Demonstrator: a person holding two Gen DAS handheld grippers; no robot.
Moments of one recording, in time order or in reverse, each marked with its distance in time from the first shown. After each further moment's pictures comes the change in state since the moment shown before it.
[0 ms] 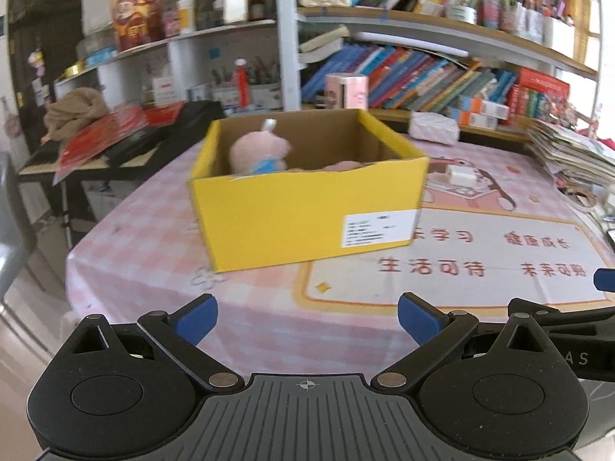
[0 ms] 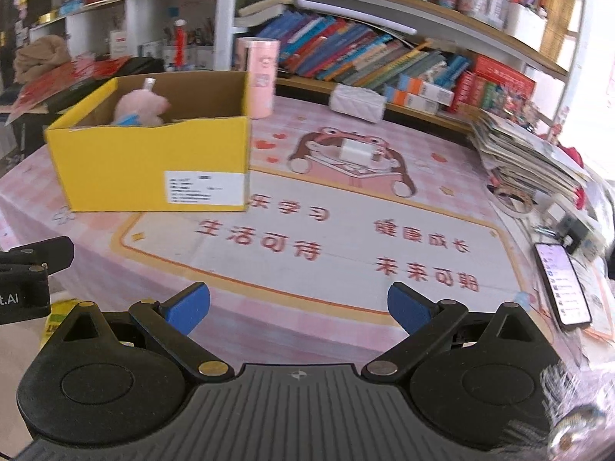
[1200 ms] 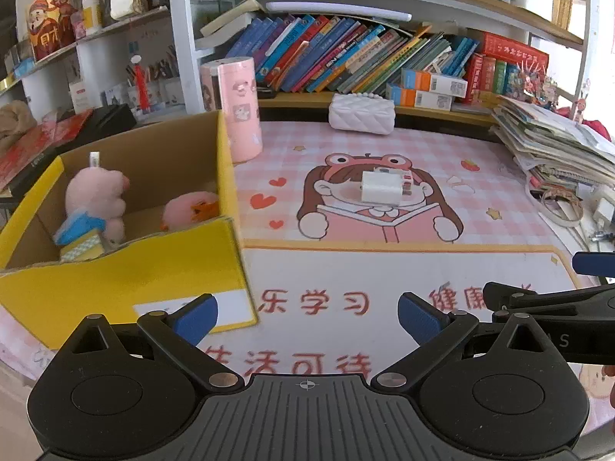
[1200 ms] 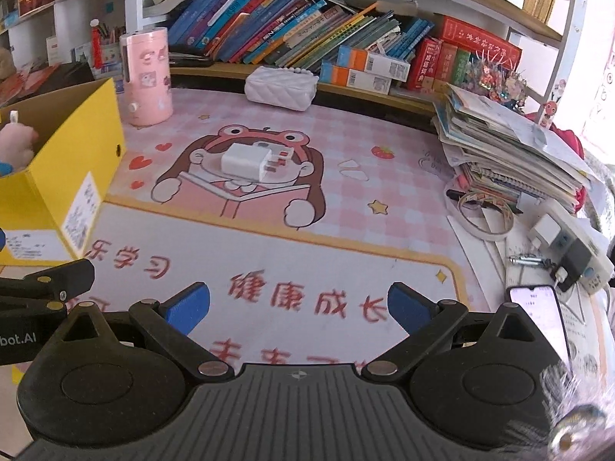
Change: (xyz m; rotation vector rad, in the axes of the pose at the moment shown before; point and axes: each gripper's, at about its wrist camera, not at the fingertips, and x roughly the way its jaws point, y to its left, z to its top) left arm 0.111 -0.153 0.077 0.039 0.082 -0.065; right arm 0.117 -0.148 0.070 0.029 0.065 0.001
